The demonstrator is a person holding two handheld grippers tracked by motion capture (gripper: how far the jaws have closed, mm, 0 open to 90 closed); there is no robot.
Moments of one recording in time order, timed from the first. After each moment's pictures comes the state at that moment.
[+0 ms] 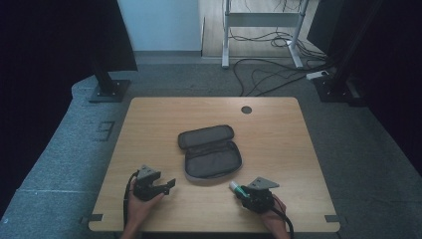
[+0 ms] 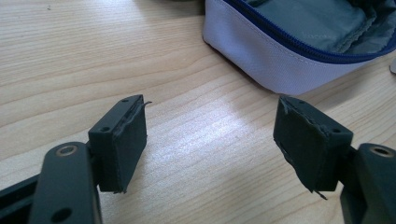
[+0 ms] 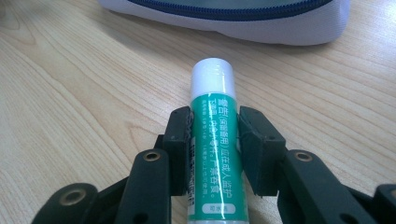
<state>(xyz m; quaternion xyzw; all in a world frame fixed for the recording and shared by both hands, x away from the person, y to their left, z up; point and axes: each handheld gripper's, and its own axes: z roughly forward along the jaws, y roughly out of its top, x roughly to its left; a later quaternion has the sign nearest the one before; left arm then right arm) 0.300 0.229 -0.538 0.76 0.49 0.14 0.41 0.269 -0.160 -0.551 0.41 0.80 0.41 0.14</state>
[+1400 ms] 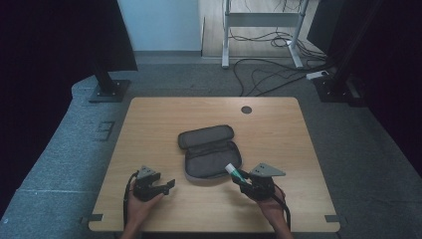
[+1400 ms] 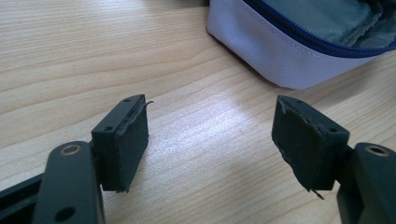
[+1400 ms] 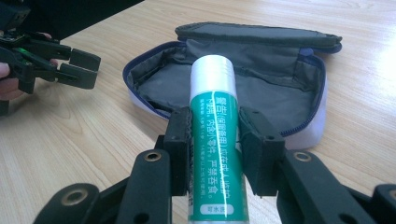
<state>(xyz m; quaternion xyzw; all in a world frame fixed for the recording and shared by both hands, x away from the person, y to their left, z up) 0.301 0.231 -0.541 0.76 0.50 0.13 0.40 0.285 -0.154 -0.496 0.39 0.76 0.49 0.15</state>
